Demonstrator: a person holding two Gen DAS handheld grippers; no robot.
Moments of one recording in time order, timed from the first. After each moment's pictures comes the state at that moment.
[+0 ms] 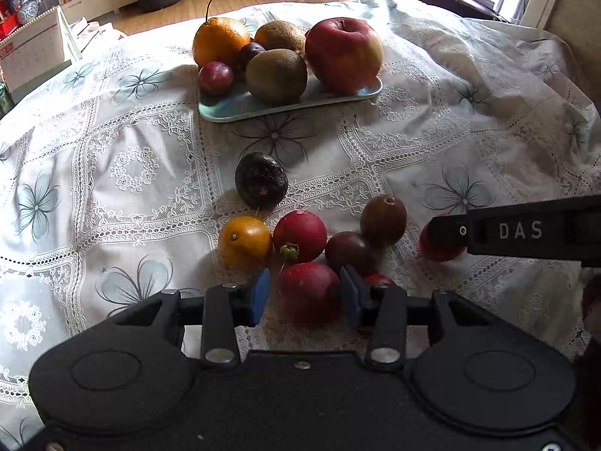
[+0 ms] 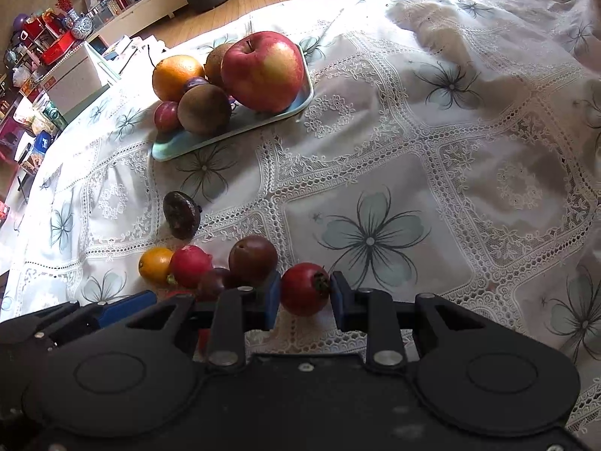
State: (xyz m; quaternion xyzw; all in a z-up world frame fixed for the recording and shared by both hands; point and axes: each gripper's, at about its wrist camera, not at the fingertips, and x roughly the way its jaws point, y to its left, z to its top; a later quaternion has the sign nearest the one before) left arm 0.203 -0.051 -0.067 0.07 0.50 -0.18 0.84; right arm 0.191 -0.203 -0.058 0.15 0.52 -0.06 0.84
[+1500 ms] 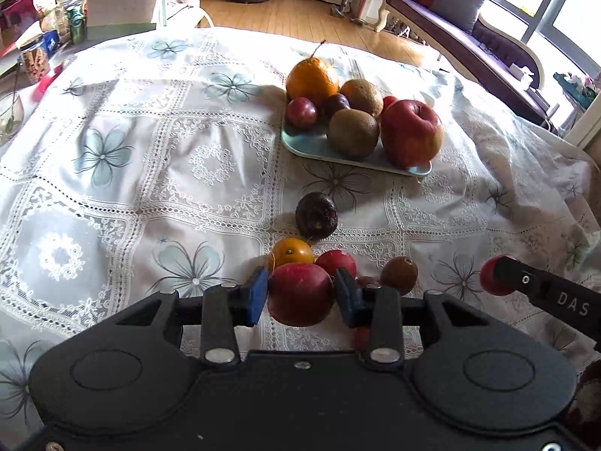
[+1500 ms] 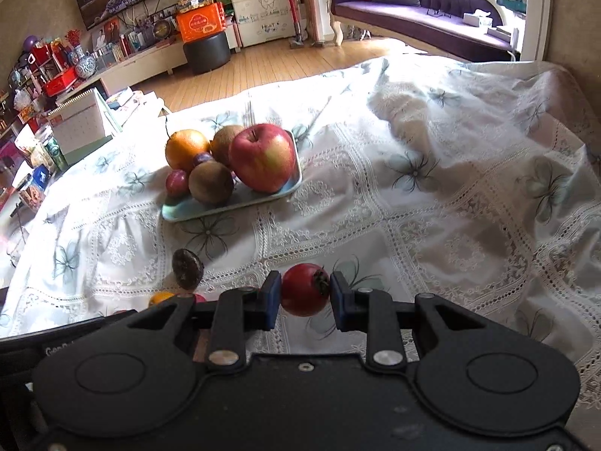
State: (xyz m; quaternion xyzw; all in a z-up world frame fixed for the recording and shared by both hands) left arm 0.191 -0.007 -0.023 -0.09 0.48 -0.08 0.87; right arm 0.153 -0.196 0.004 0.11 0.41 -0.09 0.90
